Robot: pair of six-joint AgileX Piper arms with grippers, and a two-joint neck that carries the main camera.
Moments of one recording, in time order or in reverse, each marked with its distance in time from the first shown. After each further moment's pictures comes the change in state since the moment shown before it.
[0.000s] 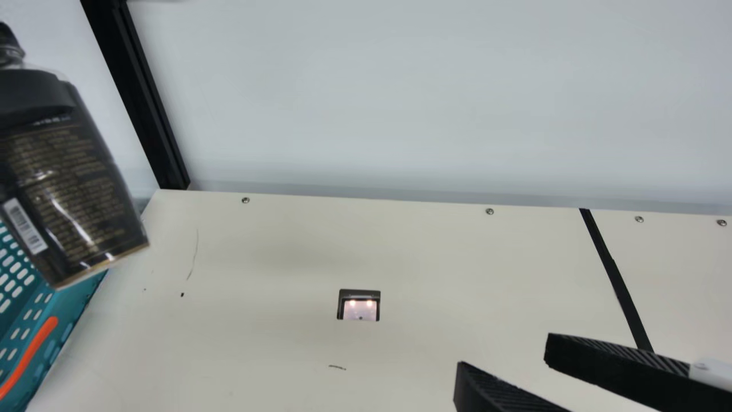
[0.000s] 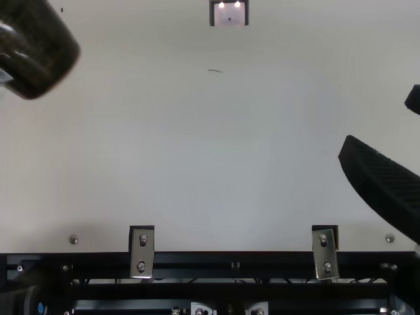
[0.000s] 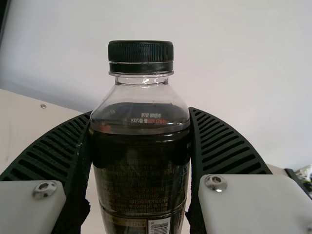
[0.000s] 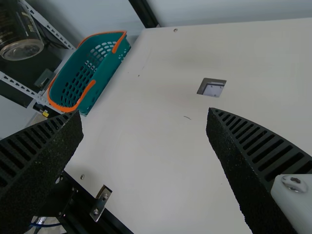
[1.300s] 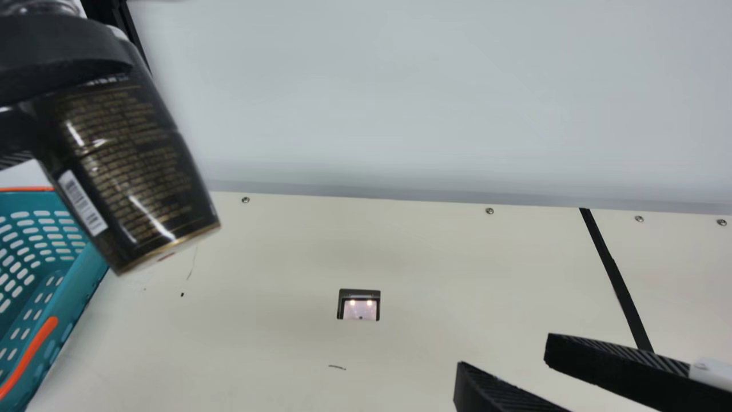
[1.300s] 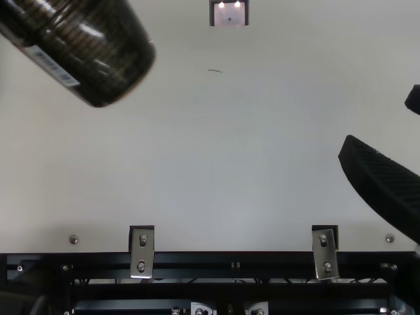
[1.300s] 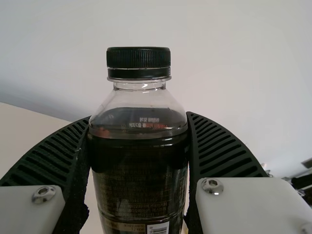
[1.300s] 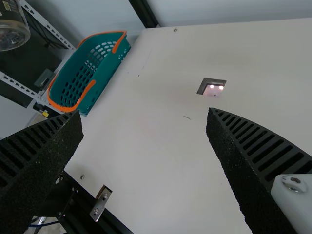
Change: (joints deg) left arm -18.6 1.0 -4.0 10.4 -9.2 -18.7; right arm 0.0 0.0 0.0 0.0 0.0 0.0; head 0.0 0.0
